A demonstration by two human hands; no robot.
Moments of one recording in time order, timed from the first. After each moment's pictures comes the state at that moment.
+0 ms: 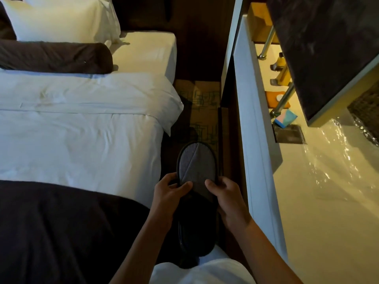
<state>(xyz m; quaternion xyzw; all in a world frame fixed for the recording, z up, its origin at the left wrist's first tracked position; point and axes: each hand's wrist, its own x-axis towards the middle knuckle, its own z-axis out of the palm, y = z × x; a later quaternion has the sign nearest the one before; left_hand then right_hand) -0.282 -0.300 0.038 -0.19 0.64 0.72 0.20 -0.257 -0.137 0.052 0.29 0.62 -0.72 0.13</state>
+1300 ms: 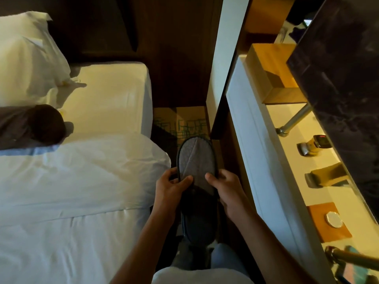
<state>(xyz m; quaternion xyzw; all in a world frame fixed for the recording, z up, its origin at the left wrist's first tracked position) -0.815 -0.228 0.001 -0.14 0.64 0.71 0.24 -0.774 -0.068 0.022 0.37 0.64 -0.67 0.09</state>
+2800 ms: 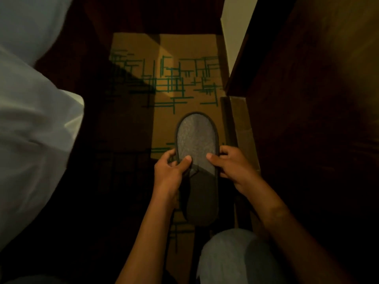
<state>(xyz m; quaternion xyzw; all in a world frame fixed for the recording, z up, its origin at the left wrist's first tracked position) -1.016 -0.074 -0.702 -0.24 0.64 0.70 0.21 -0.999 0.086 -0.689 0.30 0.68 -0.64 0.18</state>
